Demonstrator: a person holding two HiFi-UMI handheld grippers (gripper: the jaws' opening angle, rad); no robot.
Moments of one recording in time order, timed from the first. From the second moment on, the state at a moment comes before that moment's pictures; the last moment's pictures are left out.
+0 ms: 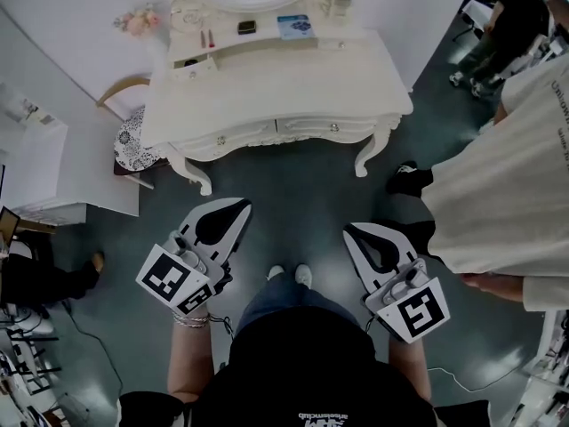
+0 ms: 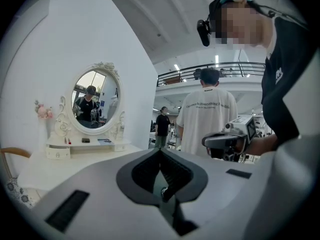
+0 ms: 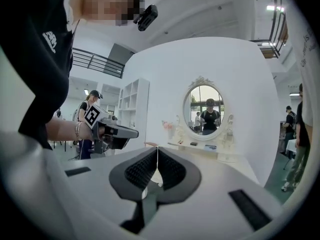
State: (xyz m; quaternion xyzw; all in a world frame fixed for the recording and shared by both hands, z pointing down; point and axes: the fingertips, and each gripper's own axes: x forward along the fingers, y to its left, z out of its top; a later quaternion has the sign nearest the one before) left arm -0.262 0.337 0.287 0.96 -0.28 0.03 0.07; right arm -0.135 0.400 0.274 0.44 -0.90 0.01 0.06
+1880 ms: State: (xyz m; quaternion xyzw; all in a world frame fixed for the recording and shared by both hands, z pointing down) left arm -0.192 0.159 0.299 0.97 -0.22 0.05 0.10; right arm -0.042 0.222 0.287 0.55 -0.83 0.05 0.07
